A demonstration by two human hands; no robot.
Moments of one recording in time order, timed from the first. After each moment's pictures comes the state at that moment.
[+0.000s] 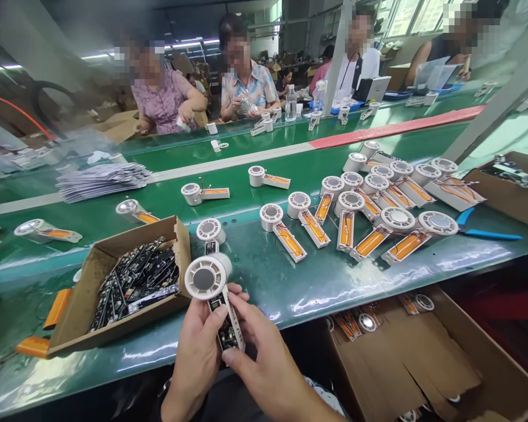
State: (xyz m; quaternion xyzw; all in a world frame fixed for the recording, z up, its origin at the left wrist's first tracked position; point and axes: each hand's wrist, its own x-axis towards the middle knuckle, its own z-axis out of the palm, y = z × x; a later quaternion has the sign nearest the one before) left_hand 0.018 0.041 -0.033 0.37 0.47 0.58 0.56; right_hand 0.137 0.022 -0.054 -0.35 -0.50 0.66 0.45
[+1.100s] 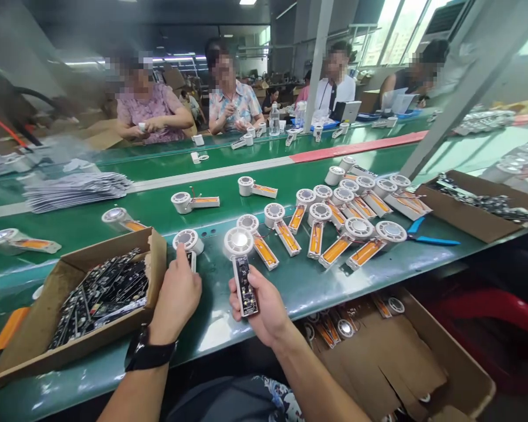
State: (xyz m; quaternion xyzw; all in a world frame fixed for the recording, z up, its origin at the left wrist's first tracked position) left_hand 0.010 0.121 -0.019 0.68 0.70 0.22 0.05; right_hand 0.169 0.092 -0.043 -0.22 -0.23 0.78 0.54
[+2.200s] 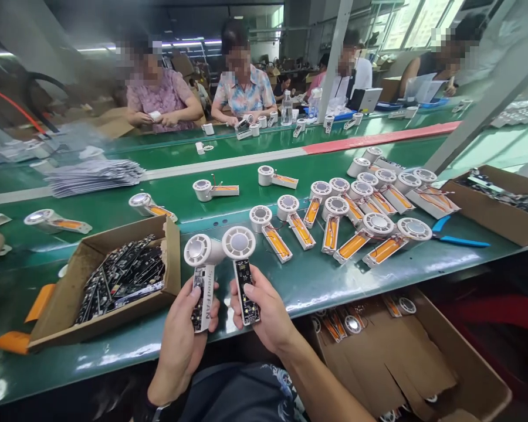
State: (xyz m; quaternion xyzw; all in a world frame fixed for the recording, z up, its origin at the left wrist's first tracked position) left_hand 0.025 0.054 -0.027 0.23 0.49 0.62 0.57; right_hand 0.154 0.071 -0.044 -0.22 -0.28 0.77 0.53
